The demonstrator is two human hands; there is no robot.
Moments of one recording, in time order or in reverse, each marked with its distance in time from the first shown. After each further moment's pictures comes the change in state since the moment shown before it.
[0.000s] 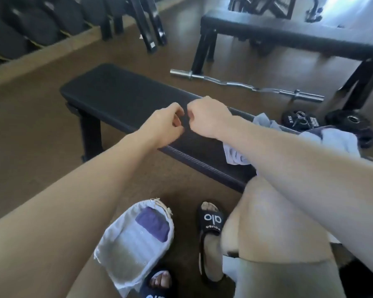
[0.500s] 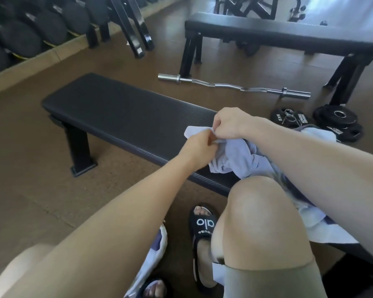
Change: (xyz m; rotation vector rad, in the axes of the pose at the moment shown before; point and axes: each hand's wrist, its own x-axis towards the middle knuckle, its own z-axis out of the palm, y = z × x) left_hand 0.018 0.073 0.099 -0.242 -0.115 -0.013; right_hand -0.014 0.094 -0.006 0.108 -0.310 0.296
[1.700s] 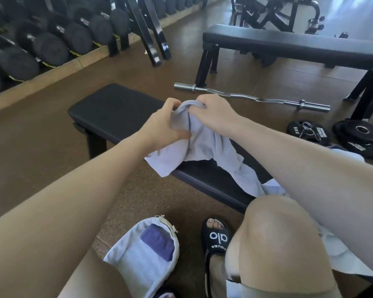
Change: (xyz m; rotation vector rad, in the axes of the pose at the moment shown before) left_hand 0.005 -0.039 -0.150 0.109 0.150 0.085; right_hand 0.026 -0.085 -0.023 0.506 0.299 -0.325
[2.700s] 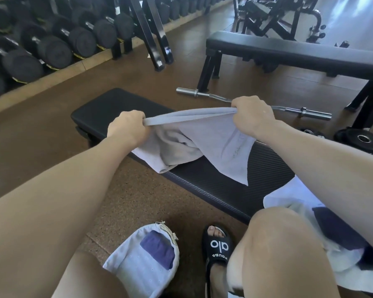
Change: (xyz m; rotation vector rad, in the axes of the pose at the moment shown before) left_hand 0.009 -0.042 -0.047 0.507 0.207 -0.347; right_hand 0.005 0.032 -0.048 -0.581 0.111 0.150
